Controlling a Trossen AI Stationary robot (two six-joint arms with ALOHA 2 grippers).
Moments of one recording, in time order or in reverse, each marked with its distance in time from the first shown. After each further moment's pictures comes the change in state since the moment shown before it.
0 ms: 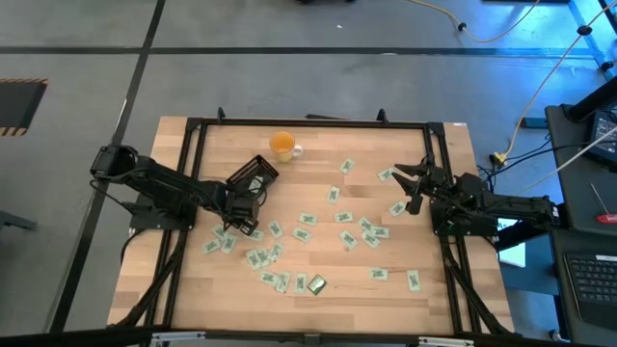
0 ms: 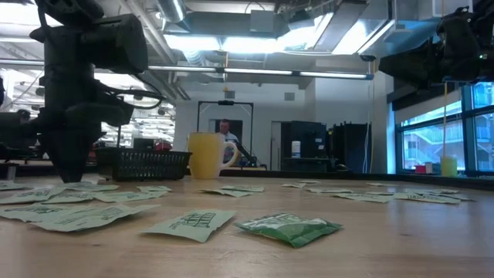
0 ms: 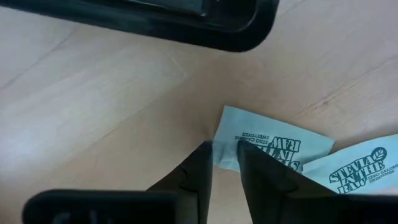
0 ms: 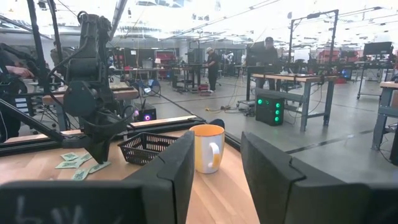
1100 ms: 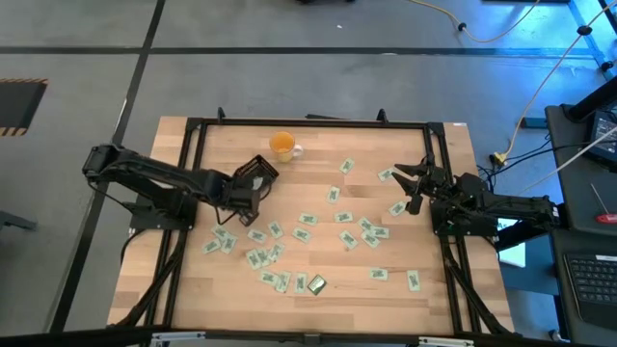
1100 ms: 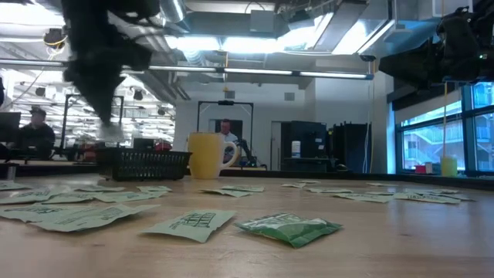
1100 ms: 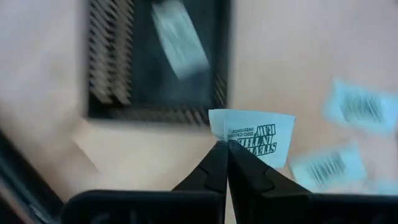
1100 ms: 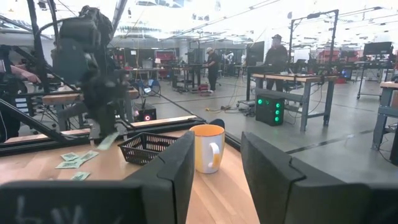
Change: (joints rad) left arm 0.003 -0.109 0.293 -0.348 -0.259 0.198; right arm 0.000 0.000 0.000 0.000 0.000 0.000
